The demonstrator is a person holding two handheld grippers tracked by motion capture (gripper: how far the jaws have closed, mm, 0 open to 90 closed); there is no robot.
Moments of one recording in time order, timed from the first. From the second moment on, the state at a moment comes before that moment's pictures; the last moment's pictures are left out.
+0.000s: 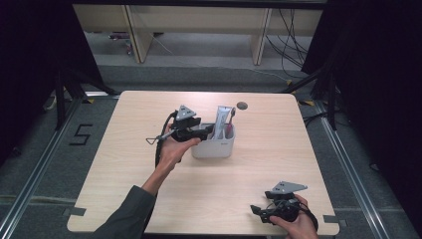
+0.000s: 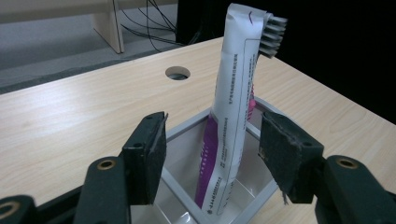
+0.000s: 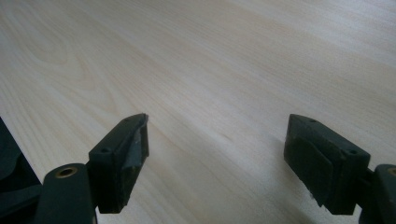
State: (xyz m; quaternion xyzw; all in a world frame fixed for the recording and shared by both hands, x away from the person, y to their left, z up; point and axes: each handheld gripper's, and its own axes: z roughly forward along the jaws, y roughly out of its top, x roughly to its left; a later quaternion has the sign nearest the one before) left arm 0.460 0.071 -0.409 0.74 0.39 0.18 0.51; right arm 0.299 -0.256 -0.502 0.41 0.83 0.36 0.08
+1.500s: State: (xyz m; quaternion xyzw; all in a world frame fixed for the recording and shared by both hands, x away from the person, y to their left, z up) left arm 0.438 0.112 -0.418 0.75 0.39 0.17 0.51; right arm 0.299 -0.256 -0.502 0.41 0.83 0.36 0.09
